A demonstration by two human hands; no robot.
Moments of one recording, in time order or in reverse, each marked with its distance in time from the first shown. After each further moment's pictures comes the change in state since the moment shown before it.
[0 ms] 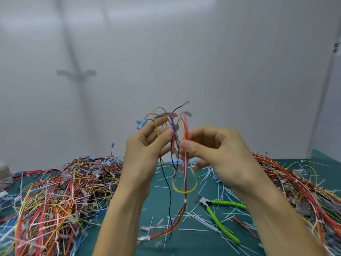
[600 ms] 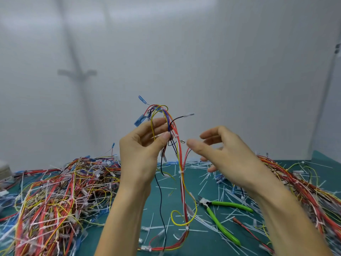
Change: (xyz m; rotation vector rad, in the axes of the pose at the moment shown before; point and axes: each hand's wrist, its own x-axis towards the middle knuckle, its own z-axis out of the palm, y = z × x) left_hand -0.002 0.002 0.000 0.057 0.134 0.140; right_hand 0.004 0.012 -0.017 -0.379 0.105 0.187
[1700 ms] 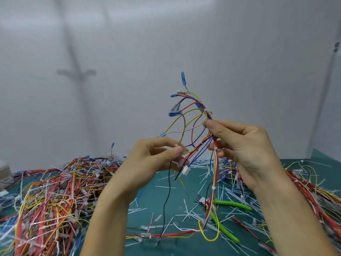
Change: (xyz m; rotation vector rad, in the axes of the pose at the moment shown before) left_hand -0.003 0.008 -0.017 0.220 -0.476 -0.266; right_hand 0.004 -0.001 -0.010 0.659 0.172 -0.049
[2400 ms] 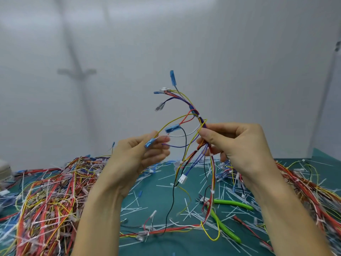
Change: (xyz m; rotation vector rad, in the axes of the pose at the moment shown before) left_hand 0.003 -0.003 -0.016 -0.247 0.212 -0.087; right_hand -0.006 0.000 0.008 -0.249 -0.044 -0.109
